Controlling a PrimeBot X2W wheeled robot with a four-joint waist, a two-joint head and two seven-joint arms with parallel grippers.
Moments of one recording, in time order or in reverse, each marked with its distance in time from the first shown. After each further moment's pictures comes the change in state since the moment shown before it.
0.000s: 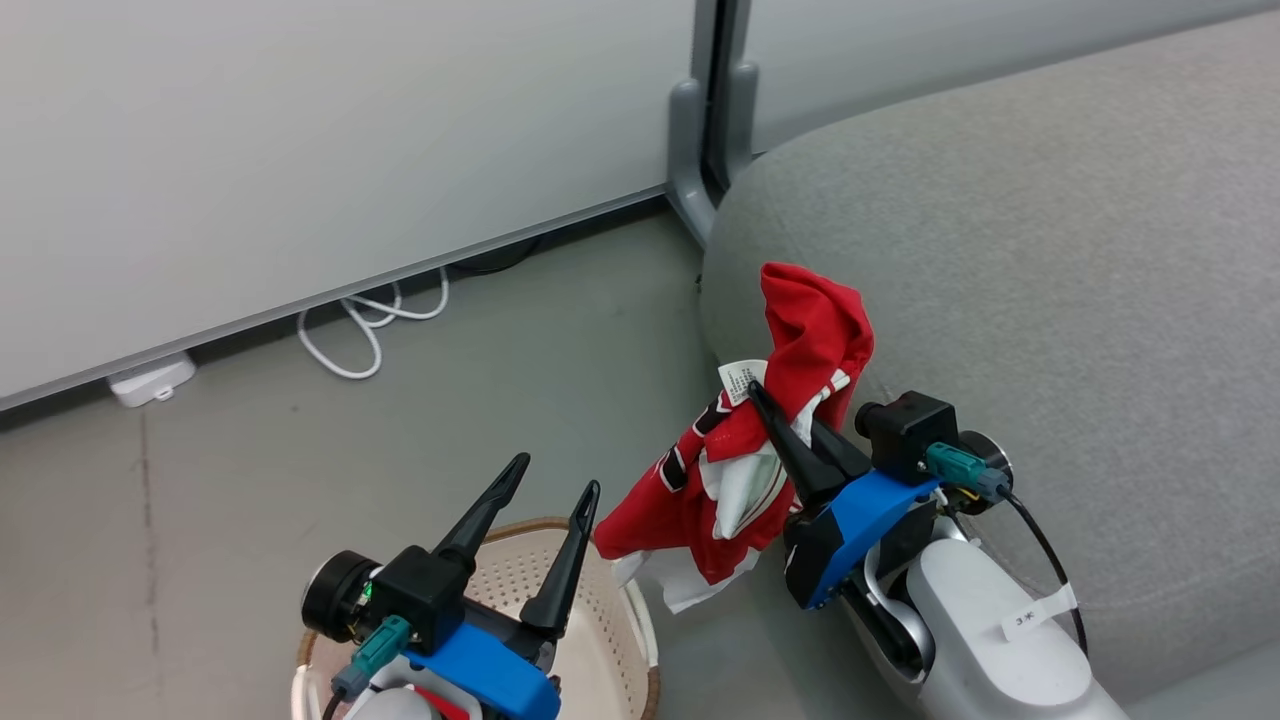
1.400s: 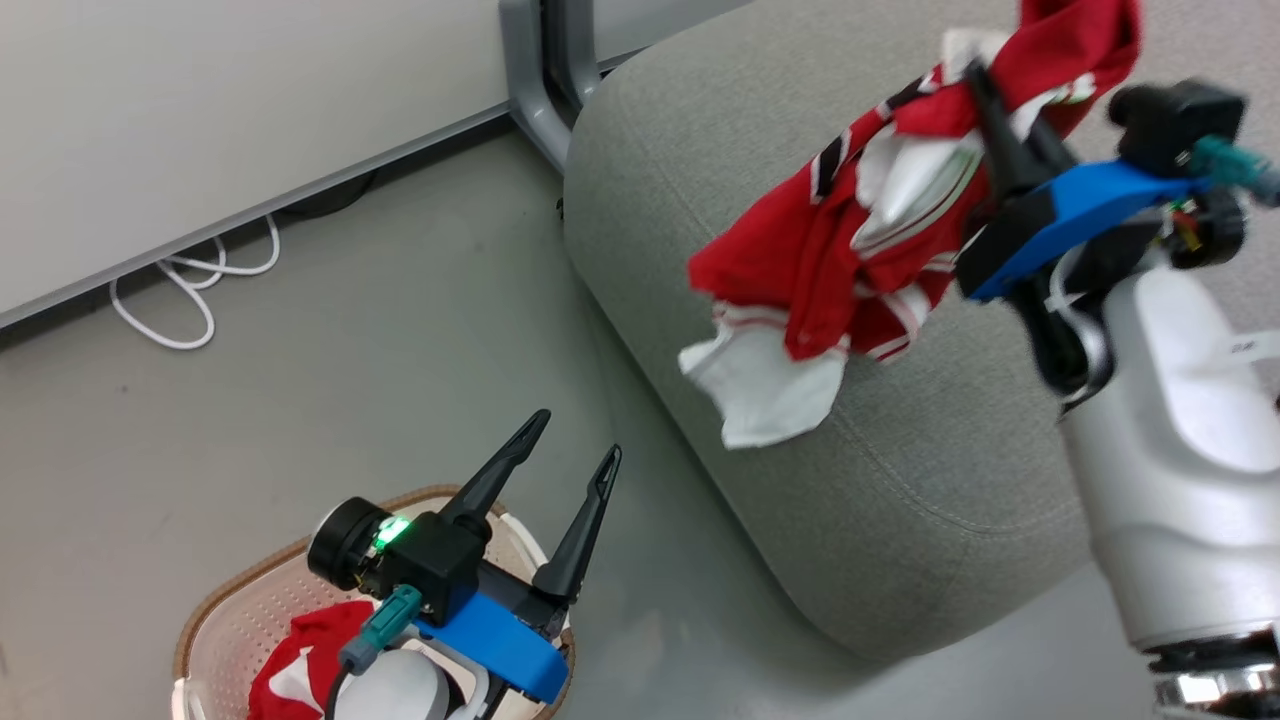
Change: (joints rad) left arm -0.074 0.042 -0.060 -0.041 0.003 0.000 0.000; right arm -0.316 -0.032 -0.367 0.018 -0.047 0.000 0.131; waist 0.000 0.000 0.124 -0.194
